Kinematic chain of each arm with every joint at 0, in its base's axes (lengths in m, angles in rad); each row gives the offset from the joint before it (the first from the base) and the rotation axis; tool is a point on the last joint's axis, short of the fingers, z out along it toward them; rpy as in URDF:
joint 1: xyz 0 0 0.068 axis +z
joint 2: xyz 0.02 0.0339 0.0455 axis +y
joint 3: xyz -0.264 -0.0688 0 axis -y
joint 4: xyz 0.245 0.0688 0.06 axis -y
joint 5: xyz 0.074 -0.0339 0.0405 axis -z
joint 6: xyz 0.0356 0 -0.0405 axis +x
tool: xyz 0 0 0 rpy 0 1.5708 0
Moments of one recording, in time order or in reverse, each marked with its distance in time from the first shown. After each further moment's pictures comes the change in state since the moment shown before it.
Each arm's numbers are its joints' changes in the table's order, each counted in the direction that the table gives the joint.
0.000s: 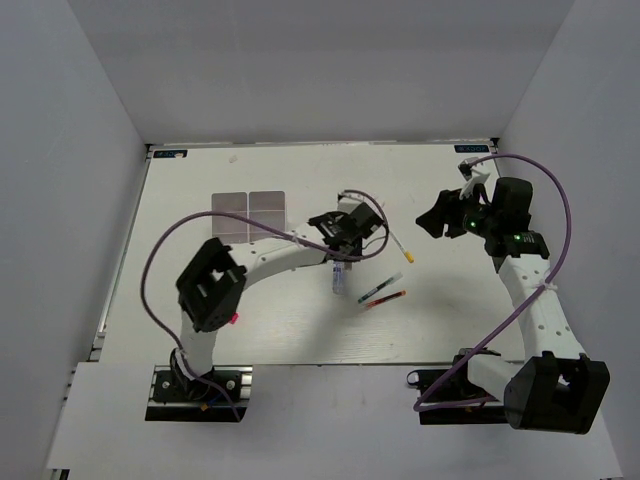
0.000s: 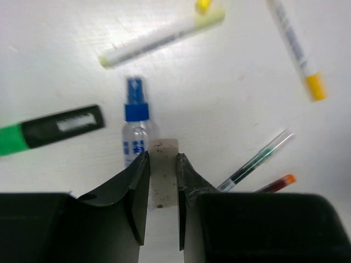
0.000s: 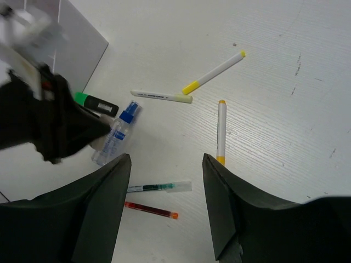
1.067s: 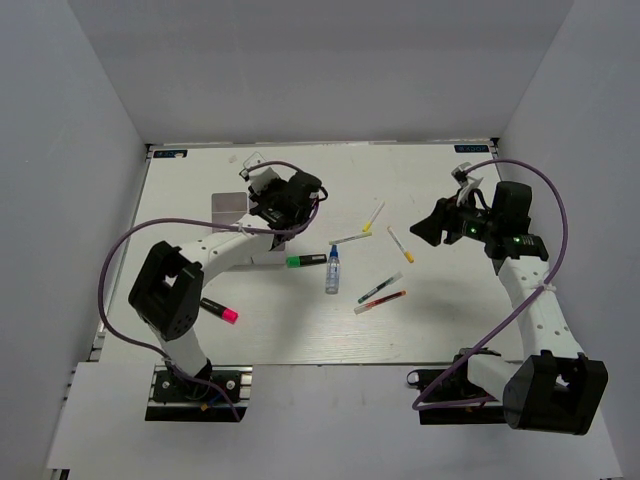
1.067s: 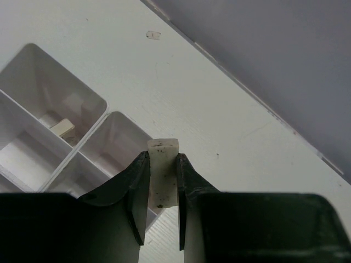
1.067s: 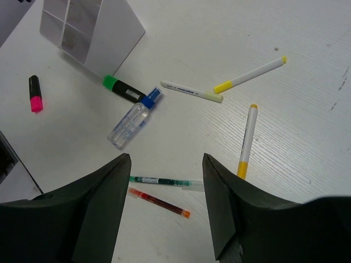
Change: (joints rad) left arm 0.272 -0.289 -0.302 0.445 -0.730 -0.219; right arm -0.018 -0.003 -0.033 0.003 -0.184 -0.074
